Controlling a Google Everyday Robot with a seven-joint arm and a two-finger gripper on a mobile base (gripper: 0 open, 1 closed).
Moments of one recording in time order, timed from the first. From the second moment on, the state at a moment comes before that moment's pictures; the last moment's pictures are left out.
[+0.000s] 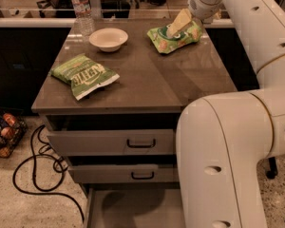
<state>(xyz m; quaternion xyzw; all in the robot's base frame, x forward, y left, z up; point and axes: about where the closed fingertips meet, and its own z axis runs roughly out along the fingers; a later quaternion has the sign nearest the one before) 0.809 -0.194 0.917 -0.21 0.94 -0.03 0.27</state>
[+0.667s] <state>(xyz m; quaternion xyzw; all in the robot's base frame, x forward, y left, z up) 0.818 -0.193 0.888 -0.10 0.97 -0.07 0.23</state>
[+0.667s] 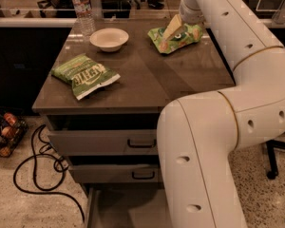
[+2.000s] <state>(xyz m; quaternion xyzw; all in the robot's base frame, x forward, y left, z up) 0.819 -0.197 0.881 0.09 0.97 -0.13 0.21</state>
